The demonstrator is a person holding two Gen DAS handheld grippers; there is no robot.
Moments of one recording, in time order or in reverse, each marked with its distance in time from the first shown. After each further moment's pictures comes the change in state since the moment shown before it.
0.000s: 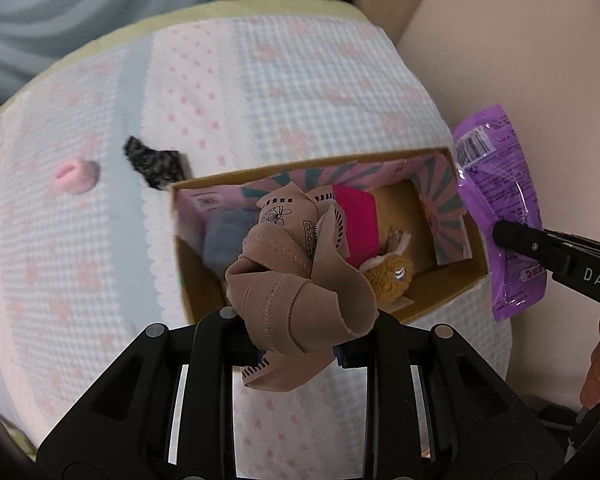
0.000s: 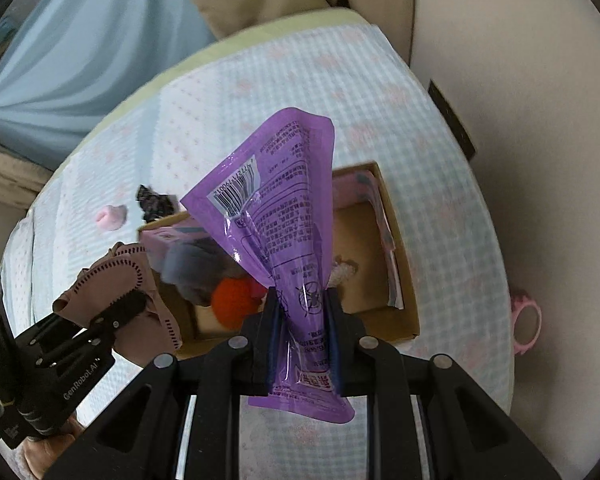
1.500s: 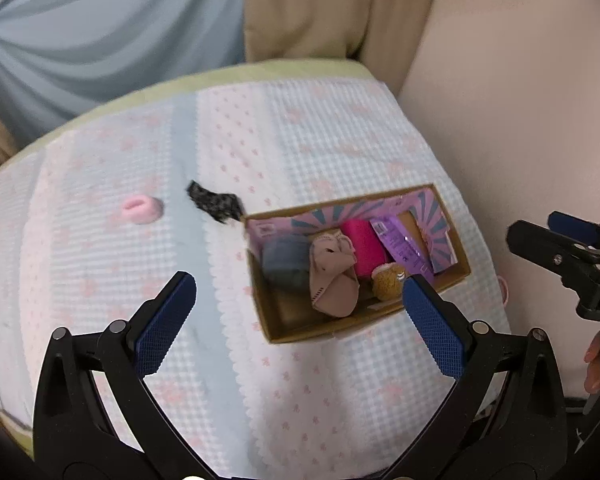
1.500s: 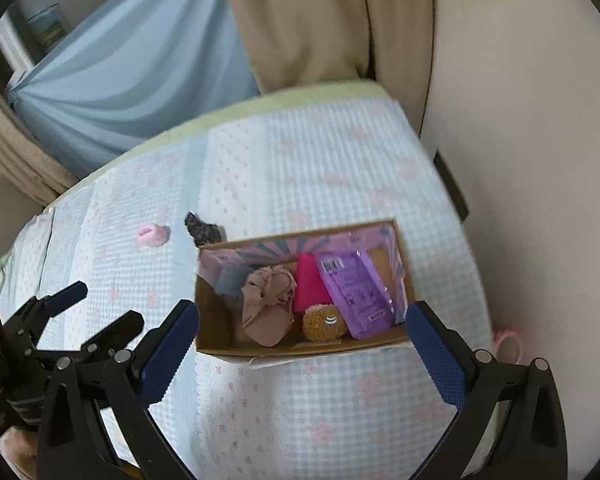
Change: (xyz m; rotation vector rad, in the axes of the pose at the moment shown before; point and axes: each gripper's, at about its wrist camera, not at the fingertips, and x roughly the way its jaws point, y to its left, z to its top) left arm -0.117 0.020 -0.025 0.028 -0.180 0.067; right arm -0.116 0.071 -0.040 -0.121 -0.239 -0.034
